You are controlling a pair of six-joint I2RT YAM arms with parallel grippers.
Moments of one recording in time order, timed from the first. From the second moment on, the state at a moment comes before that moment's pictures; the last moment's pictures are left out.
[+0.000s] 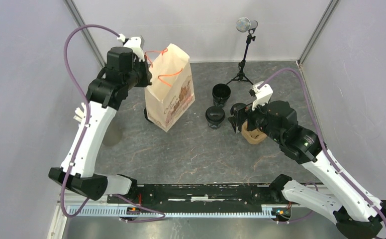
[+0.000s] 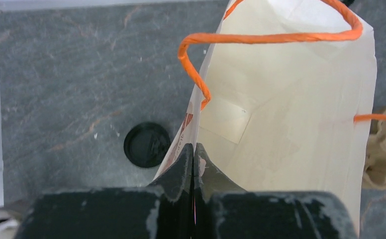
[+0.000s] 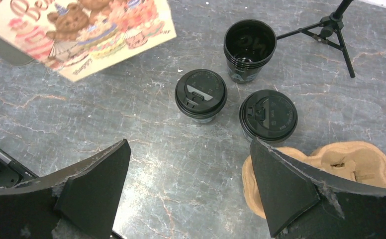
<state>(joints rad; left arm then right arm) -0.33 1.36 1.72 -0.81 -0.08 -0.20 0.70 0.85 1.05 -0.56 0.14 0.16</state>
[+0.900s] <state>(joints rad) -0.33 0.96 1.17 -0.88 0.32 -0.13 0.70 0.86 1.10 -0.64 0.26 0.23</state>
